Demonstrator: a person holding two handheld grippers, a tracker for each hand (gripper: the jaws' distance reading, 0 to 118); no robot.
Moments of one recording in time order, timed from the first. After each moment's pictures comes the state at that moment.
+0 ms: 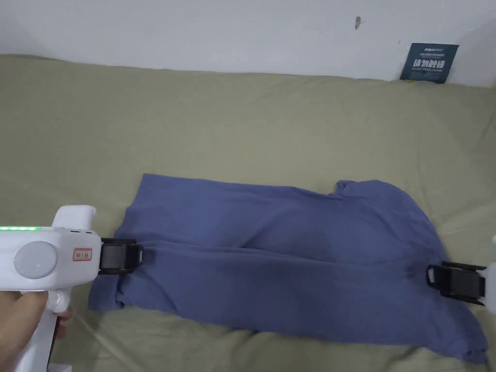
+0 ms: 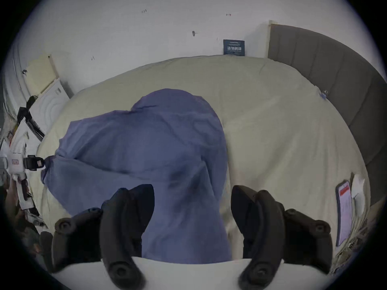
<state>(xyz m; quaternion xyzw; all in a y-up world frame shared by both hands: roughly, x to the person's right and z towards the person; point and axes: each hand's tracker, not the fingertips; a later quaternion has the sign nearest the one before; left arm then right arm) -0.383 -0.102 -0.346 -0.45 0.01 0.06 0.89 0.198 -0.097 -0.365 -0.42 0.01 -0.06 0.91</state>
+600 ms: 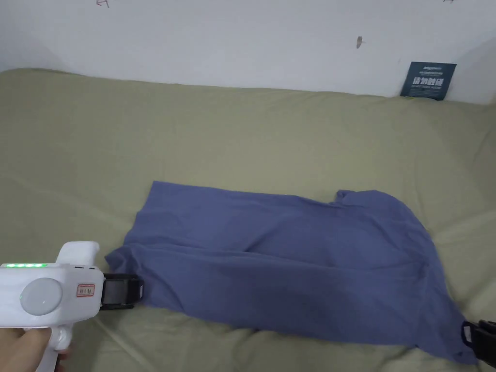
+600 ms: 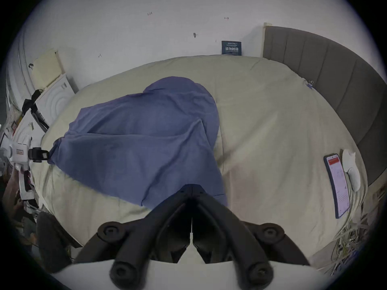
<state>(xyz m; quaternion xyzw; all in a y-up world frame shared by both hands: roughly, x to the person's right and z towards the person) -0.375 -0.133 -0.294 -0.48 0.02 0.07 0.87 0.199 -0.096 -0.287 -0.41 0.02 -0.05 0.91</state>
